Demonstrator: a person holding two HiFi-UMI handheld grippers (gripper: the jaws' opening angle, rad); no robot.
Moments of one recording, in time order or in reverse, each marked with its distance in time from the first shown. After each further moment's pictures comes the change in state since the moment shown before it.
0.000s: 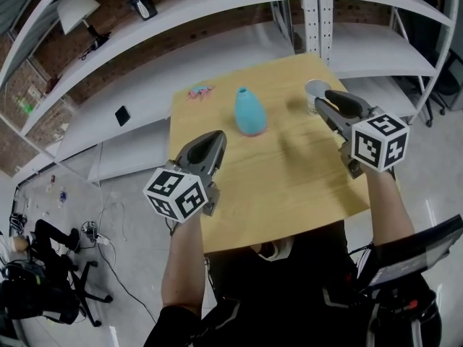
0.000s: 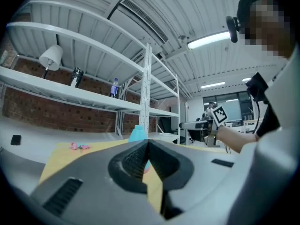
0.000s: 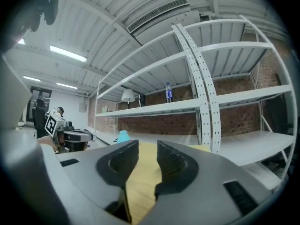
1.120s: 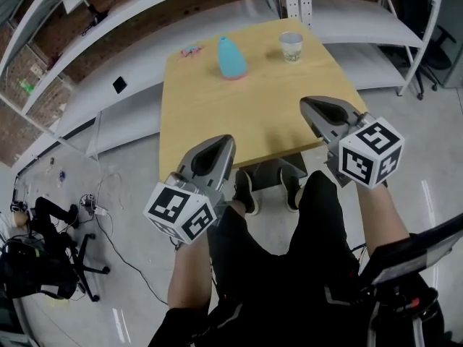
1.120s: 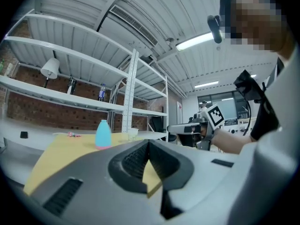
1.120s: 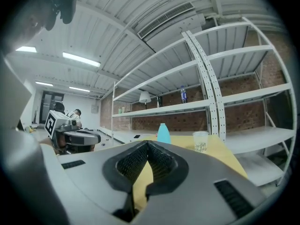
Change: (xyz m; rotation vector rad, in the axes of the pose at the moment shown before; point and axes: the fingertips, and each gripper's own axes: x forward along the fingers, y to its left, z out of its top) left arm -0.114 -0.180 -0.018 0.029 -0.002 -0.016; right arm -0.143 0.131 -0.028 -0.007 0.004 0.127
